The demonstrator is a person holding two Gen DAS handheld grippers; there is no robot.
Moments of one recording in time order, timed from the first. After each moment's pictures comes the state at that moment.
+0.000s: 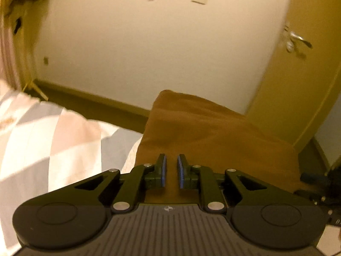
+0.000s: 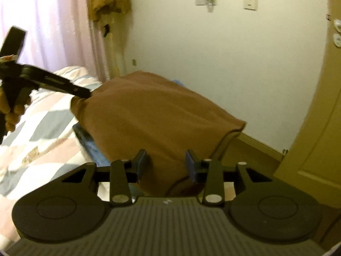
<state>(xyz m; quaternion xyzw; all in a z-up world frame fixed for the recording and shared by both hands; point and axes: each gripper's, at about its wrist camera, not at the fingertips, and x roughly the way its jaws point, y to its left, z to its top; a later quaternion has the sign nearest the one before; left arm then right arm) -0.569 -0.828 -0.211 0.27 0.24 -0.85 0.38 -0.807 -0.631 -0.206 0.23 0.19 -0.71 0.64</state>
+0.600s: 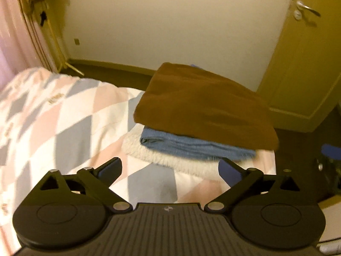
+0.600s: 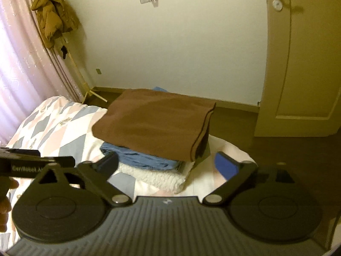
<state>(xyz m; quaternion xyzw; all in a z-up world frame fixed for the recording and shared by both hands) -0.562 -0.692 -0.102 0.40 0.22 -0.77 0.44 -0.737 -0.527 -0.089 0.36 0.11 -0.77 0.52</state>
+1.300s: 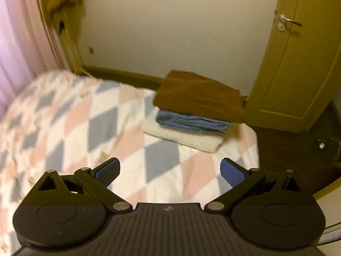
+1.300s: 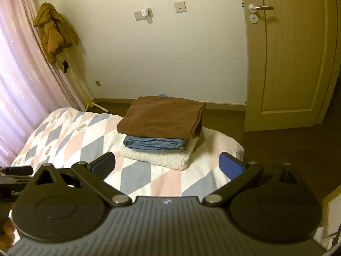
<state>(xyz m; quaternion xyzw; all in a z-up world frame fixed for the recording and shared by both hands) -0.472 -0.547 0.001 0.38 0.19 -0.78 0.47 -0.666 -0.412 0.001 0.35 0.07 -0.78 0.51</state>
